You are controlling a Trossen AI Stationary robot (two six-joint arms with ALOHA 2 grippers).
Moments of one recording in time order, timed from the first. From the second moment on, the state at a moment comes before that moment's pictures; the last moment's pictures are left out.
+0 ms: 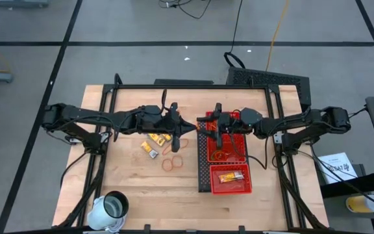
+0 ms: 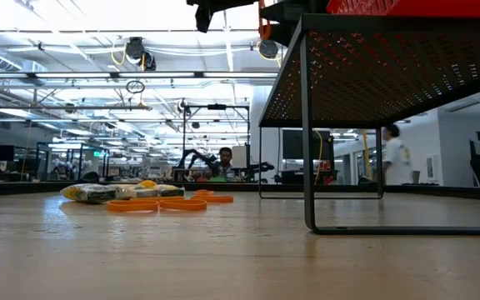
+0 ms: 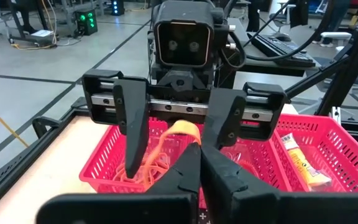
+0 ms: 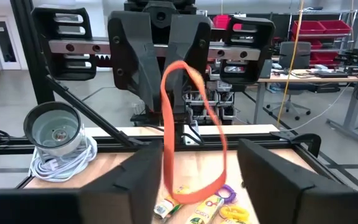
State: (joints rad) left arm -0.01 1.43 1.10 0.12 -0.05 -0.06; right arm -0.08 1.33 0.66 0.74 -0.08 0.03
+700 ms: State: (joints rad) left arm -0.01 1.43 1.10 0.12 -0.05 -0.07; right arm -0.08 1.33 0.66 0.74 -0.08 0.01
